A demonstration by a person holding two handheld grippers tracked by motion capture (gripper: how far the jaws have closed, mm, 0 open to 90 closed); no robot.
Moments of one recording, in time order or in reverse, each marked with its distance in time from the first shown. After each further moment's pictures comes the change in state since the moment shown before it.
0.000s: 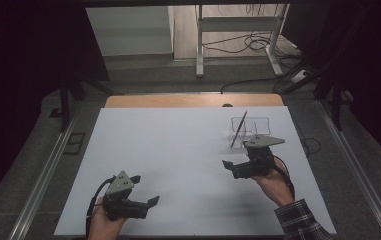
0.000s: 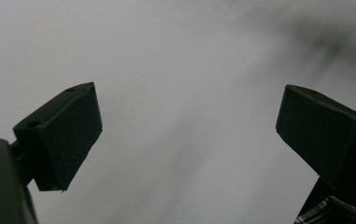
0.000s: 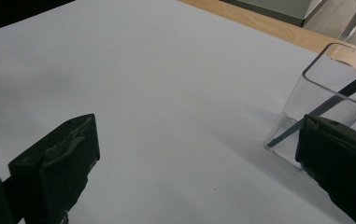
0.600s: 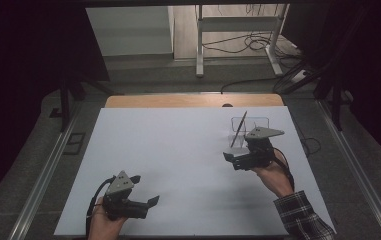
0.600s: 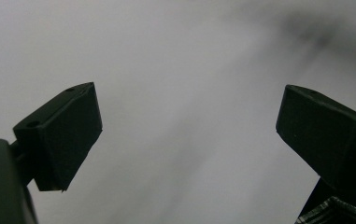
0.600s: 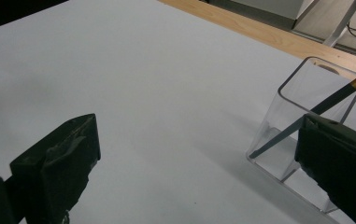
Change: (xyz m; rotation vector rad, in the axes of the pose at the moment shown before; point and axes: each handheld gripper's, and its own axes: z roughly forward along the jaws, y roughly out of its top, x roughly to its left) left arm 0.000 0.000 0.000 0.000 0.003 0.000; right arm -0.015 0.013 0.007 0.007 -0.024 0.000
